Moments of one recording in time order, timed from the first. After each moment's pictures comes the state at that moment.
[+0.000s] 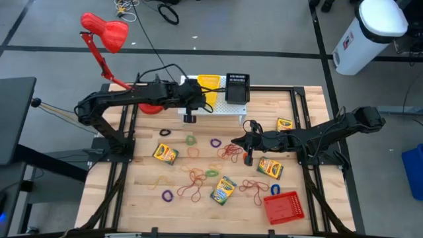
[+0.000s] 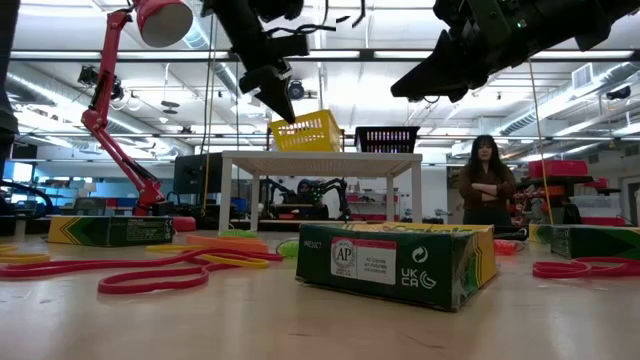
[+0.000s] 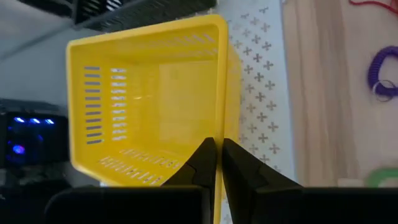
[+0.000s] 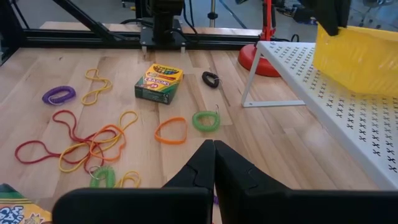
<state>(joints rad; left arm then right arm) 0.28 1.57 1.39 -0.69 -0.34 0.53 0.19 1.24 0.61 0.24 0.36 0.05</state>
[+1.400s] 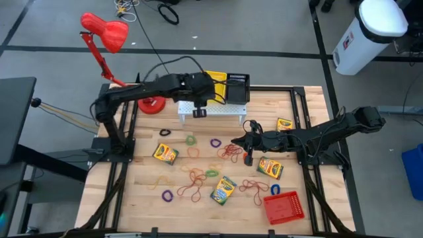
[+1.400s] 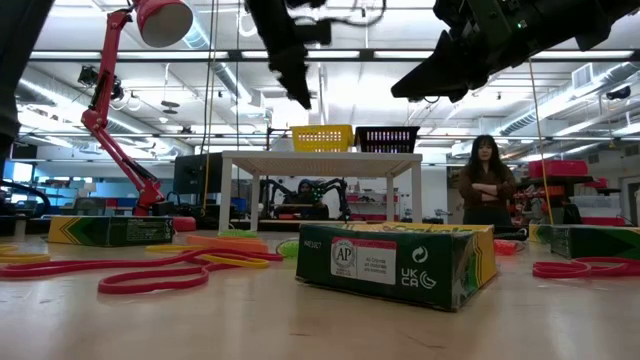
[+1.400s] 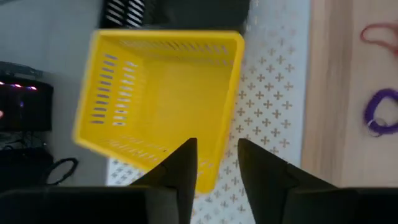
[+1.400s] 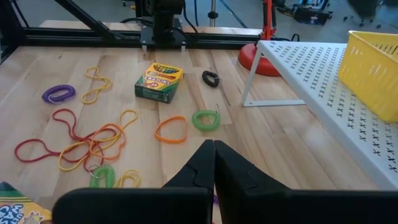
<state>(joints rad) 0.27 1.73 1.73 -0.94 -0.36 0.38 0.19 1.24 0.61 0.24 0.36 0.04</state>
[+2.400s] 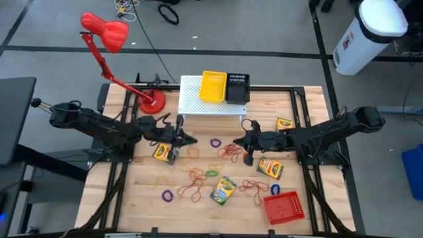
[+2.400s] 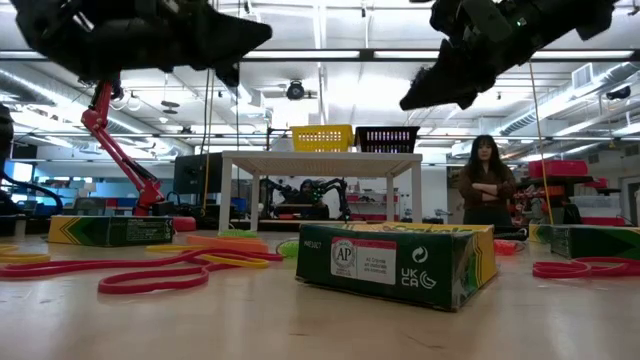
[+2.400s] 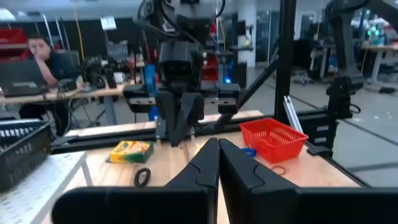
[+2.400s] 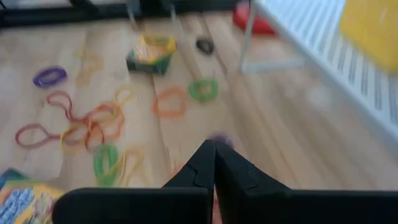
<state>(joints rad) -0.01 1.19 0.36 0.90 0.11 0.09 0.19 1.24 0.68 -0.01 0.37 0.21</state>
